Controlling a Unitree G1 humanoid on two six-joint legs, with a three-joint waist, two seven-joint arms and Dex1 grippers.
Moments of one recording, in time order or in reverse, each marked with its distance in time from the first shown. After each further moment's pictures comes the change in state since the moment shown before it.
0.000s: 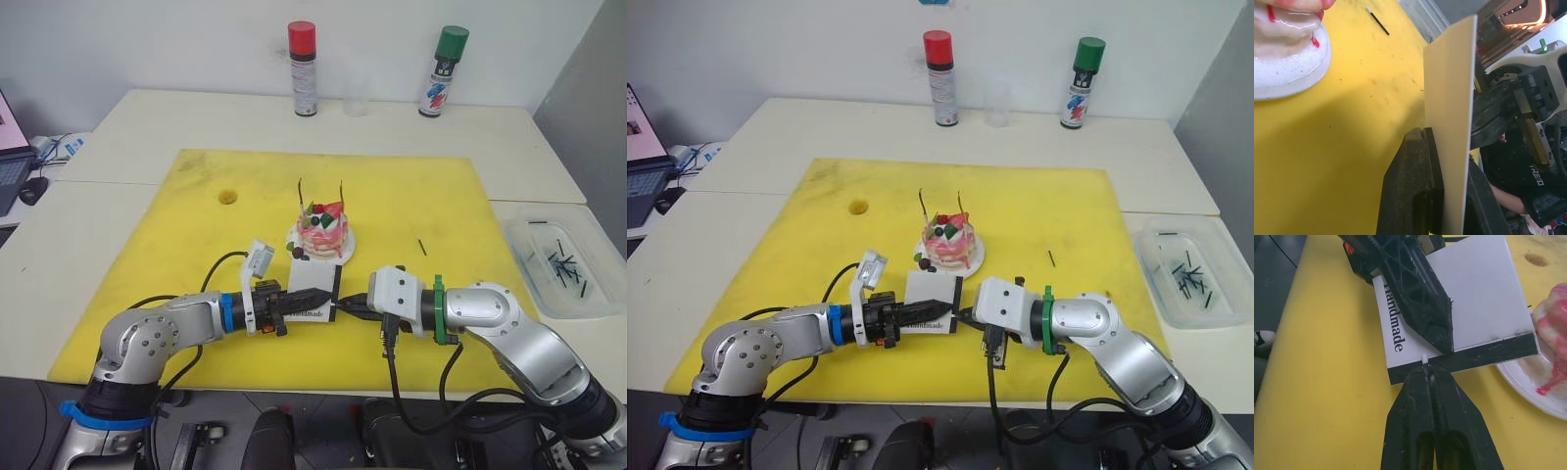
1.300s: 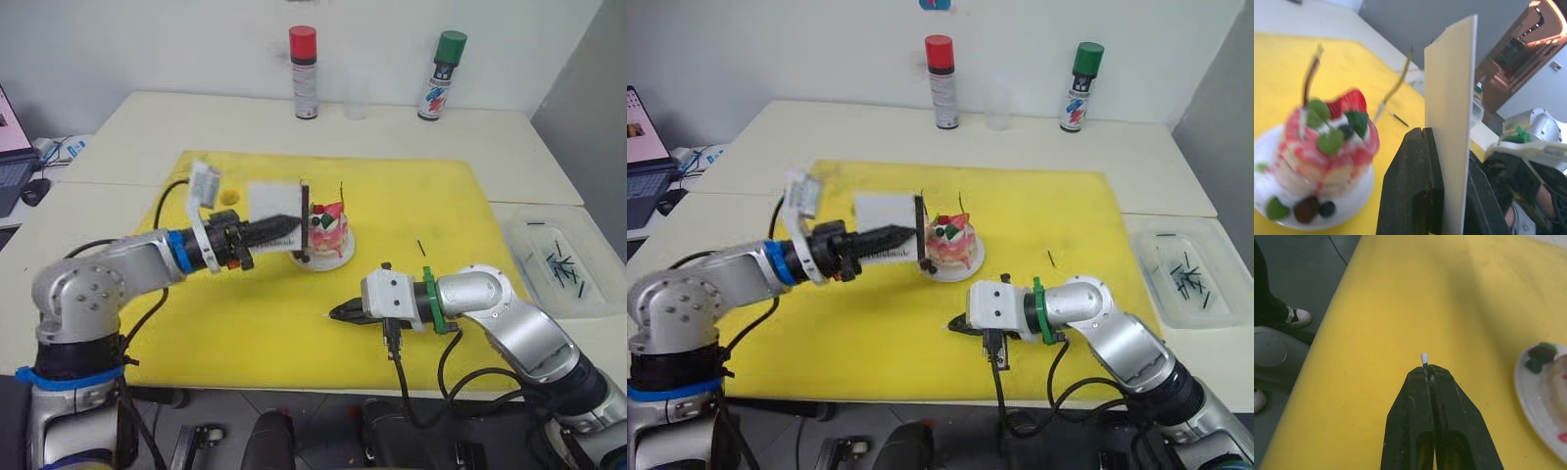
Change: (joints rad) left arm -0.224 0.095 0.224 0.036 -0.052 0.042 0.044; right arm -0.152 0.002 0.033 0.104 -0.022 -0.093 0.207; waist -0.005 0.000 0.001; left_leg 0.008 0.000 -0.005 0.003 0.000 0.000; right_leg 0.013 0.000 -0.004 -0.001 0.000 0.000
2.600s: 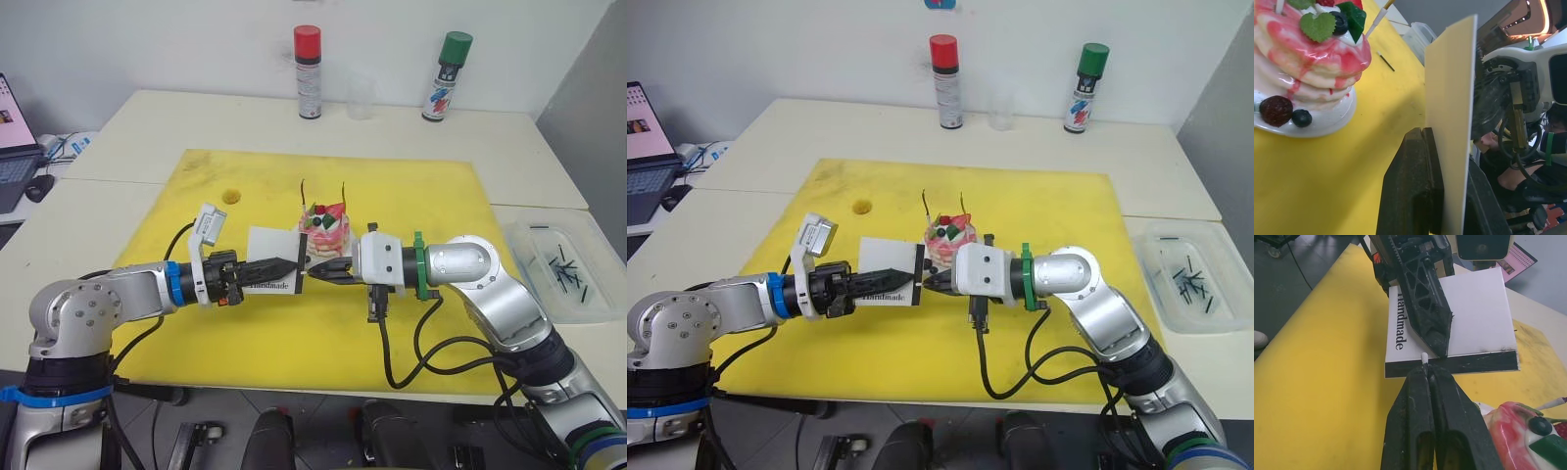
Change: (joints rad) left arm 0.108 0.042 -0.035 0.045 -0.029 0.116 -0.137; right arm -0.079 0.149 -0.052 0.139 -0.045 -0.176 -0.030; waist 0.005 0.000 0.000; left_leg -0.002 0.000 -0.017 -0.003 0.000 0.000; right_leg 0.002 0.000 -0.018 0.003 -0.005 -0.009
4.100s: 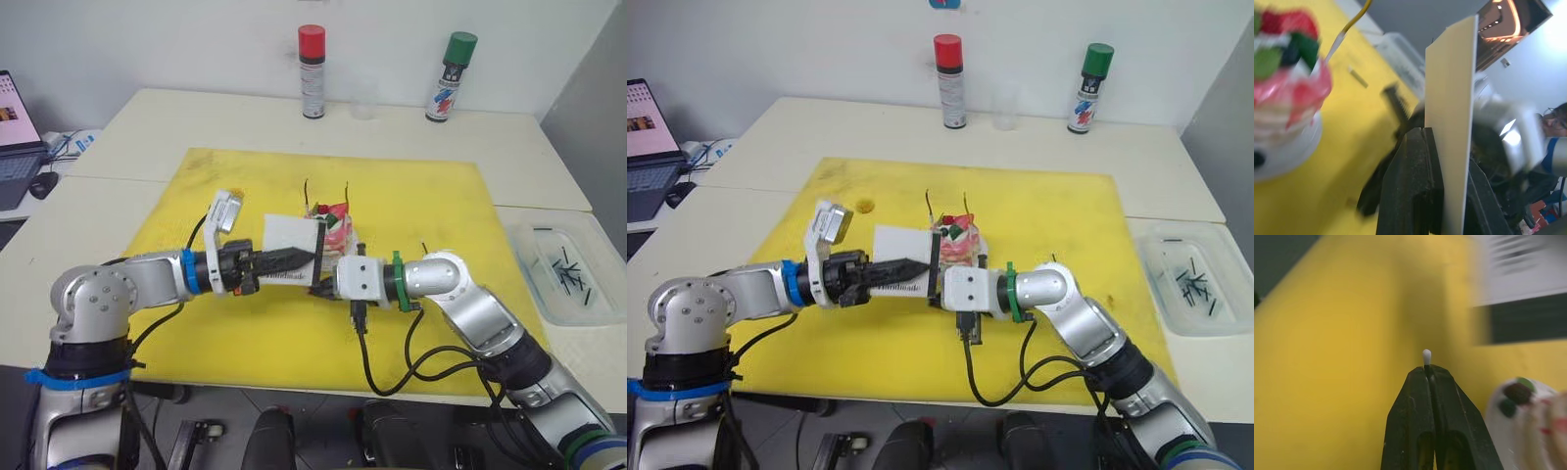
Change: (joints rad) left arm -0.198 -0.075 -0.009 0.015 -0.070 0.019 0.057; right arm 0.004 0.046 0.146 0.137 -0.154 -0.080 0.027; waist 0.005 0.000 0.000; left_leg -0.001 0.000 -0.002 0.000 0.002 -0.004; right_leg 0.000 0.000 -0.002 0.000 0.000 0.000
